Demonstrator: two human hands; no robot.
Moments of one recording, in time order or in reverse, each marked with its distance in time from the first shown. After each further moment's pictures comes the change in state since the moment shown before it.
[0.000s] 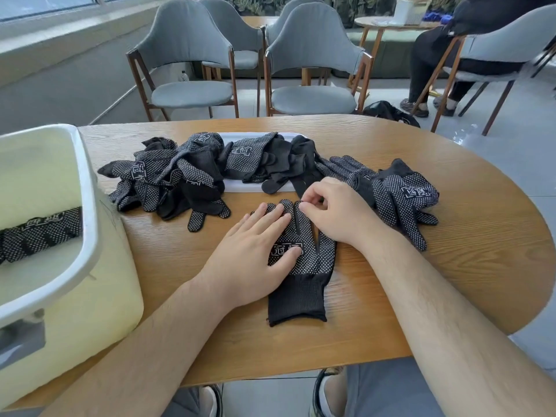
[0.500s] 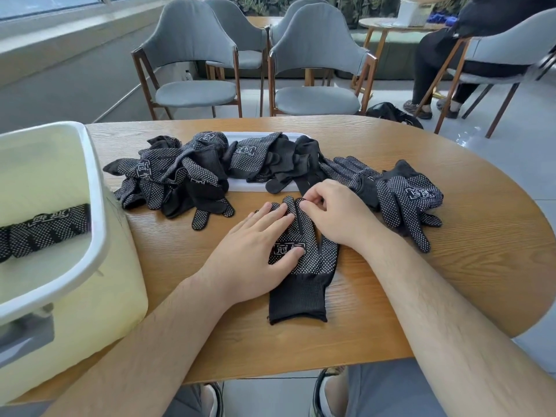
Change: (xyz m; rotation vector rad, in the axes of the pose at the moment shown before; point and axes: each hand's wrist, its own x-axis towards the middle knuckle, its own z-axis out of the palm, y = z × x) left_hand 0.001 -0.004 -0.003 -0.031 0.006 0.025; right_hand 0.000 -0.006 0.003 -0.013 -0.015 0.021
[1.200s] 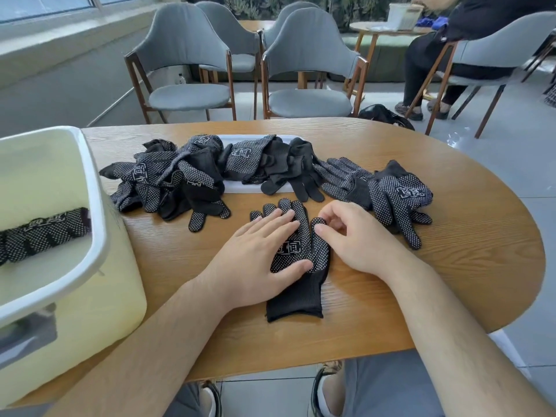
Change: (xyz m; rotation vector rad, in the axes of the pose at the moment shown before) left_hand -0.005 0.006 0.001 0.013 -0.011 0.110; right_hand -0.058 0.003 -0.025 0.074 -0.075 0.038
